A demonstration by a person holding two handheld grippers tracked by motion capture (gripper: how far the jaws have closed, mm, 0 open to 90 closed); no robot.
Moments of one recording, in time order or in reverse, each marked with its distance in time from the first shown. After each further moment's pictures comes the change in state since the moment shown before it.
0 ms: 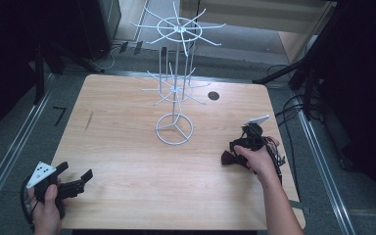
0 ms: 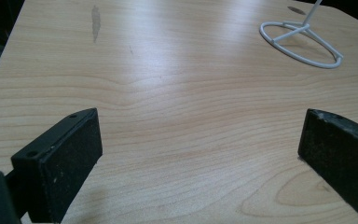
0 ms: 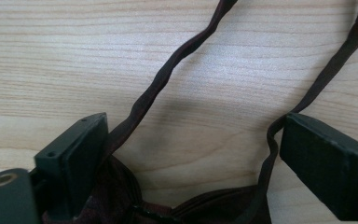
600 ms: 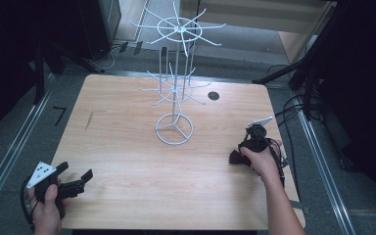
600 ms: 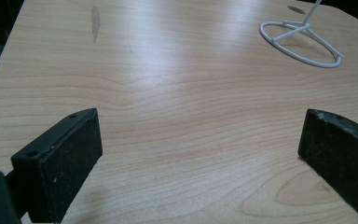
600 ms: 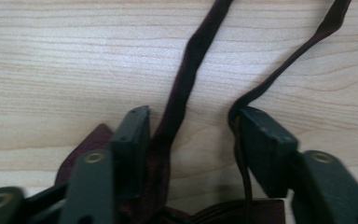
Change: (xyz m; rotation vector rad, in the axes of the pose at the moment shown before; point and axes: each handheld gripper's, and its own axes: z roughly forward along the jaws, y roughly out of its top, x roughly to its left) left arm 0.000 0.000 0.000 0.001 0.000 0.004; right arm -0.013 -0.005 -0.001 -0.015 -0.050 -0.018
